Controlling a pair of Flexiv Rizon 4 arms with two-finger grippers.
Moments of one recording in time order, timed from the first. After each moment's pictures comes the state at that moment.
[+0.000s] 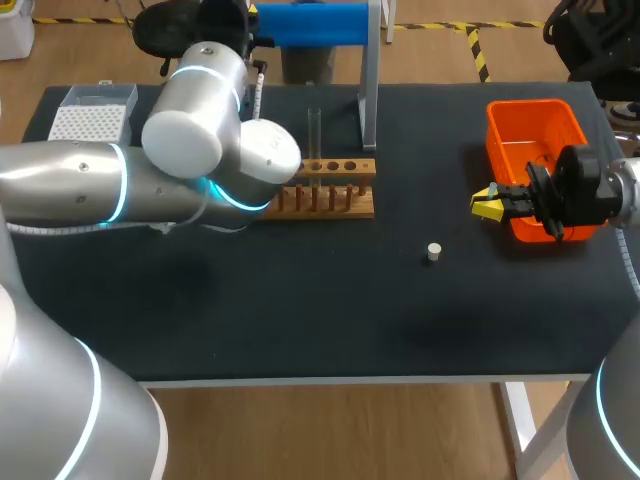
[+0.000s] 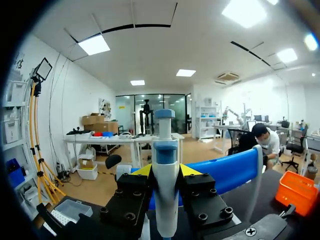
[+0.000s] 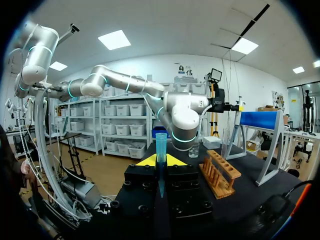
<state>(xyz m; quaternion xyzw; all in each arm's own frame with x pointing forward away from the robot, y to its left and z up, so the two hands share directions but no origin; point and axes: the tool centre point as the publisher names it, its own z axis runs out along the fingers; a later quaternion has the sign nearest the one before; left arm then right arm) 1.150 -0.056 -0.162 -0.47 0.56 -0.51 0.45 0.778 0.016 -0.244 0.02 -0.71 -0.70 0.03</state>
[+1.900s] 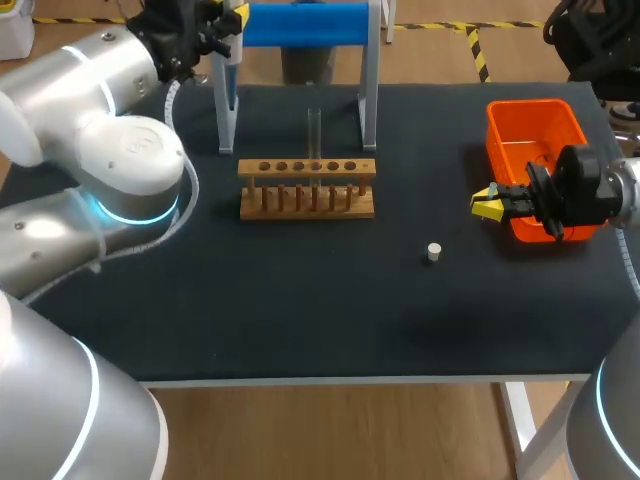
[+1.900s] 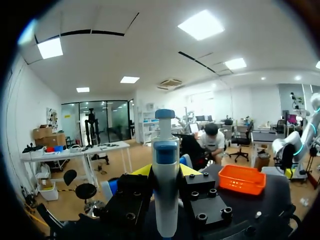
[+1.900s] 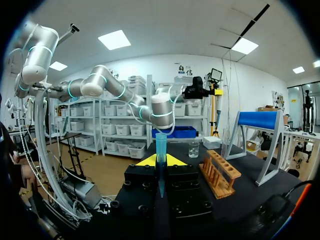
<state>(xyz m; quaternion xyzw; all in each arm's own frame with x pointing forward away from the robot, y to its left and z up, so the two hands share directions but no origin) 1.029 -0.067 -0.092 -0.29 0.67 -0.61 0.31 0.778 0.016 -0.244 0.02 -0.71 -0.70 0.03</state>
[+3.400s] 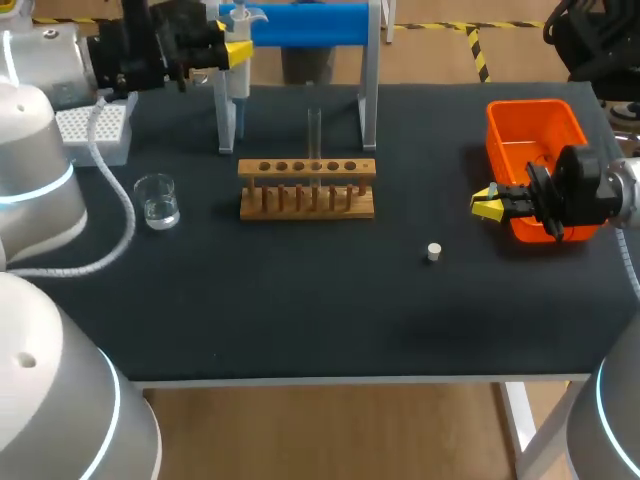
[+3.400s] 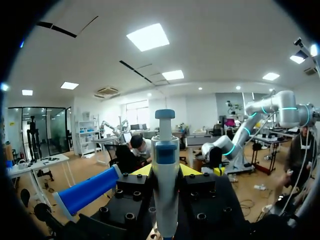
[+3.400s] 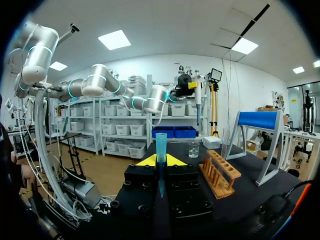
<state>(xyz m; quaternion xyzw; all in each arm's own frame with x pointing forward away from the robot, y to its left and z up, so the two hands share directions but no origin) 0.908 -0.092 -0.067 -0.08 0.70 -0.69 0.12 0.778 0.016 -0.244 0.02 -0.71 -0.70 0.03</state>
